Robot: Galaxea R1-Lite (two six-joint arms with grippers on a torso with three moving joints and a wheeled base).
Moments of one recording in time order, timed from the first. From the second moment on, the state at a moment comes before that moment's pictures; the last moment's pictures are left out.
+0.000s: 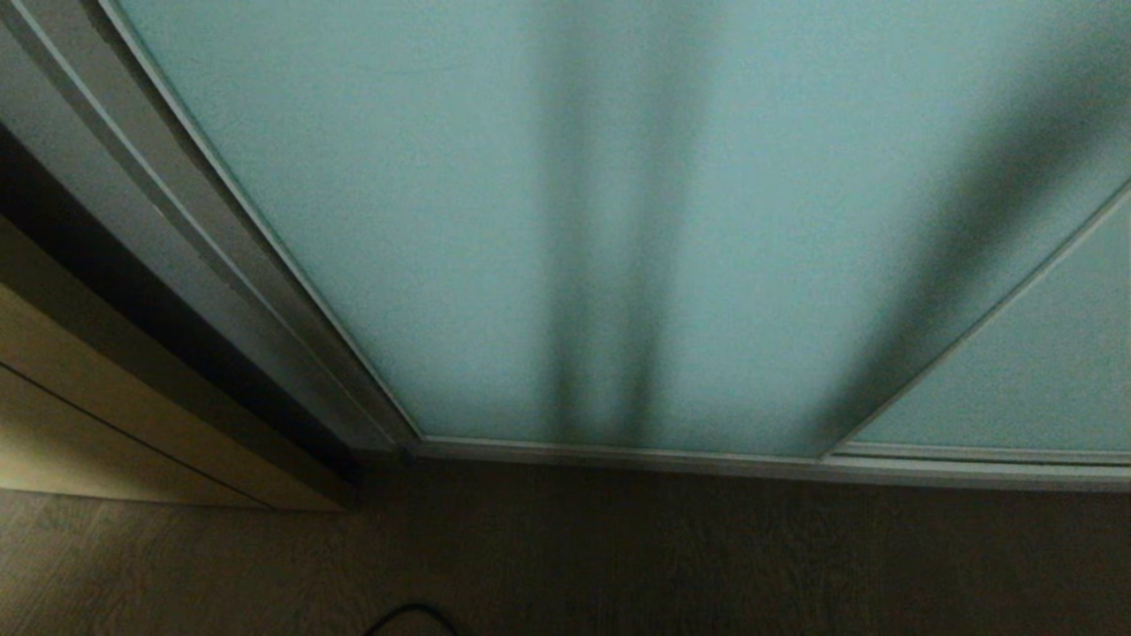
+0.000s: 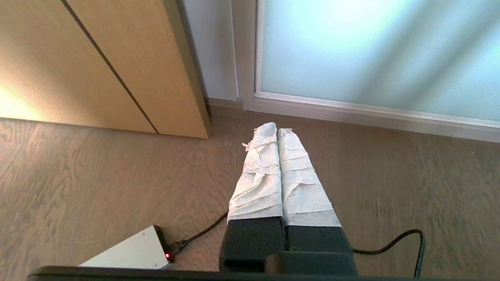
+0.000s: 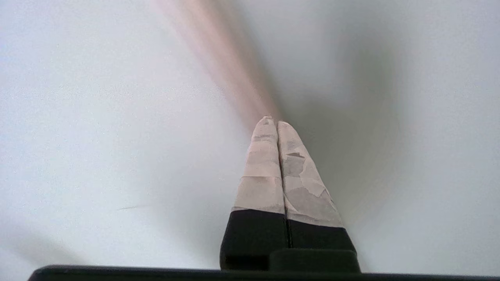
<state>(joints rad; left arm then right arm) 0.02 0.00 0.00 -0.01 0.01 -0.03 -0.95 1.28 -1.29 -0.85 0.77 1.11</state>
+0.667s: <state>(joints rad) 0.01 0.00 0.00 -0.01 0.01 -0.03 -0.72 0.95 -1.28 -0.56 0.87 0.85</state>
